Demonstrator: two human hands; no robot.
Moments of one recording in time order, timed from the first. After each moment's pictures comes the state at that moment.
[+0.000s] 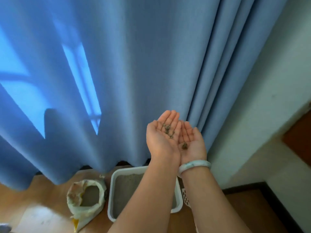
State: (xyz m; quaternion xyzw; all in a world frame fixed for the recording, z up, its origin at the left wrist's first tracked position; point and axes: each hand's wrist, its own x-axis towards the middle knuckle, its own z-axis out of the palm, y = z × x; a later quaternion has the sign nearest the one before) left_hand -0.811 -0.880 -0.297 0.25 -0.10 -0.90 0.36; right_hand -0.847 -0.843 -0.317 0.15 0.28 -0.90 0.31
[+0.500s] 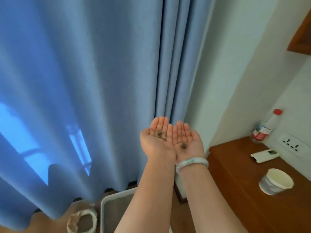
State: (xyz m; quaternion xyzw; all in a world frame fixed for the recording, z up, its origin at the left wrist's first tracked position) left_hand -0.804 -0.778 0.073 0.26 -0.04 -0.91 0.32; right_hand -0.845 -0.730 0.047 0.15 0.19 -0.94 0.25
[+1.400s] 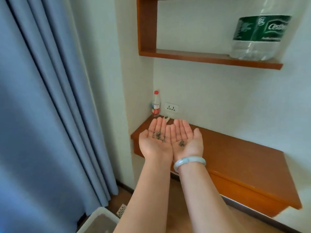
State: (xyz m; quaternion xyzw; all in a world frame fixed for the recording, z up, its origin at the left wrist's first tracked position) left_hand -0.721 -0.603 0.124 0.16 -0.13 -0.98 -0.07; right_hand -0.716 -0.537 0.110 0.17 0.17 -0.96 -0.13
